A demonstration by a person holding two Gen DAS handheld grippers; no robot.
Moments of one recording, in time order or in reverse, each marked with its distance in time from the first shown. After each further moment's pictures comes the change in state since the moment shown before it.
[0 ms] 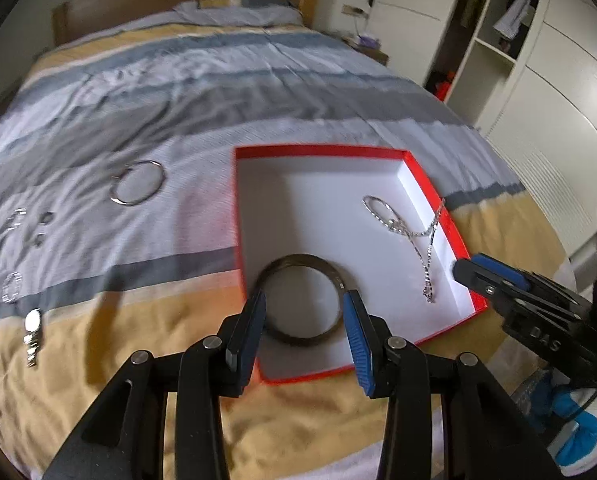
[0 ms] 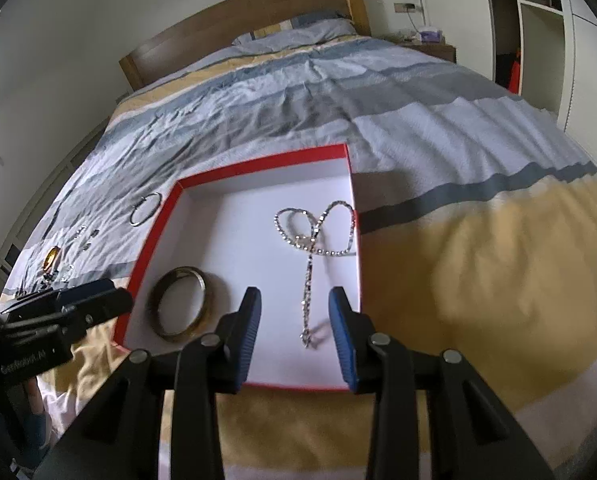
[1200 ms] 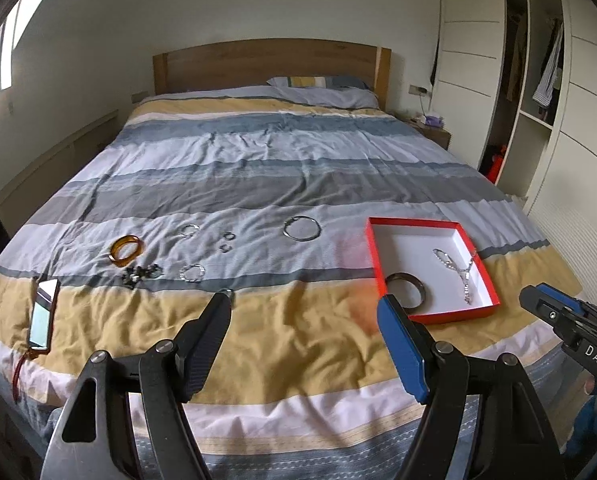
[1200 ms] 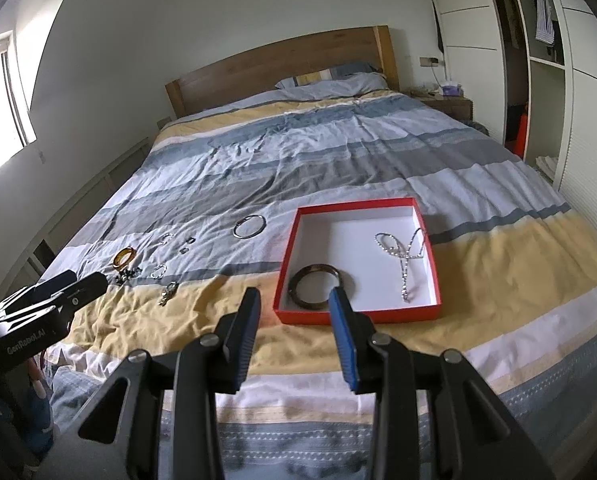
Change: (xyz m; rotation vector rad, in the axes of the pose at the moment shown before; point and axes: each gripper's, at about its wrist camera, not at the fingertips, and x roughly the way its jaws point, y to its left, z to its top) left arm -0.202 0.061 -0.075 -0.090 -0.276 0.257; right arm -0.146 0.133 -0.045 -0.079 -0.155 0.042
